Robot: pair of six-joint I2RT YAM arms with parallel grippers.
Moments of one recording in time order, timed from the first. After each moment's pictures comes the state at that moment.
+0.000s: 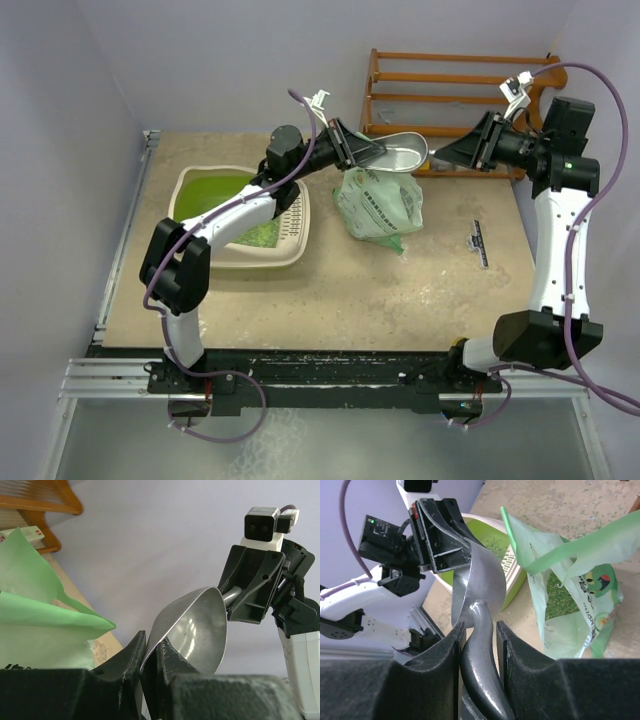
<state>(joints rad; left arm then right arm) -0.60 1.88 1.51 0.58 0.54 -1.11 -0.23 1.42 1.71 -0.81 -1.05 0.25</state>
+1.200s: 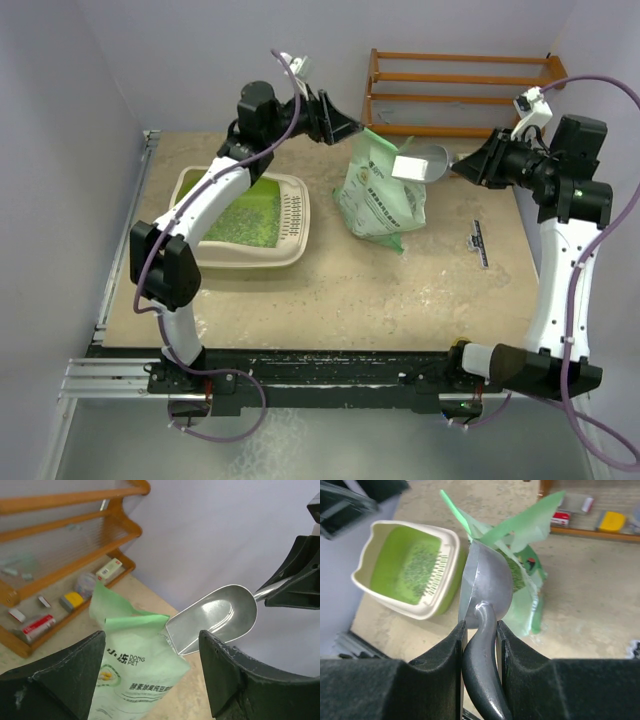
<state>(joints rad) -0.46 1.87 1.72 0.22 0.66 -0.64 -0.24 1.28 1.67 -0.91 -0.75 0.13</state>
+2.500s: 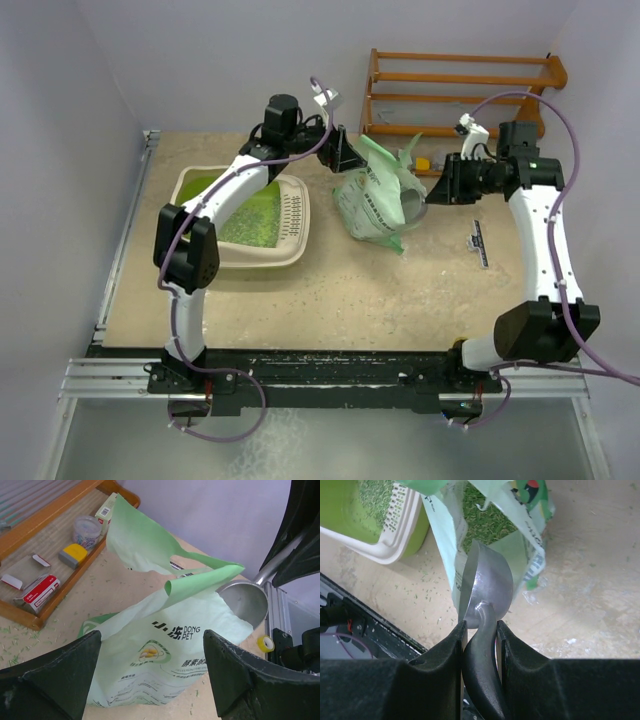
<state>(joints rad) -0.47 2.05 1.85 -0.01 0.85 -0.23 -0.11 1.43 1.58 -1.08 -0.61 -0.11</state>
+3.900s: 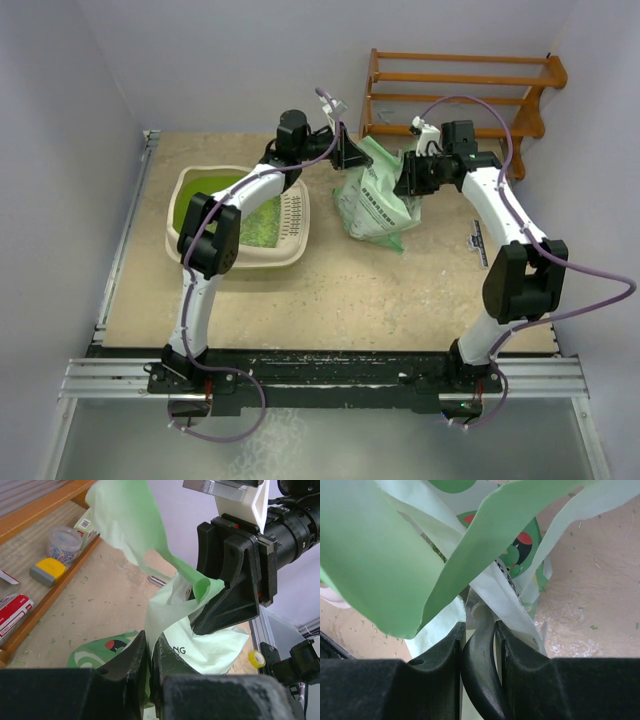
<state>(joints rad) -0.47 2.27 1.88 0.41 0.94 -0.50 0.09 1.71 1.52 -0.73 -0.44 -0.02</state>
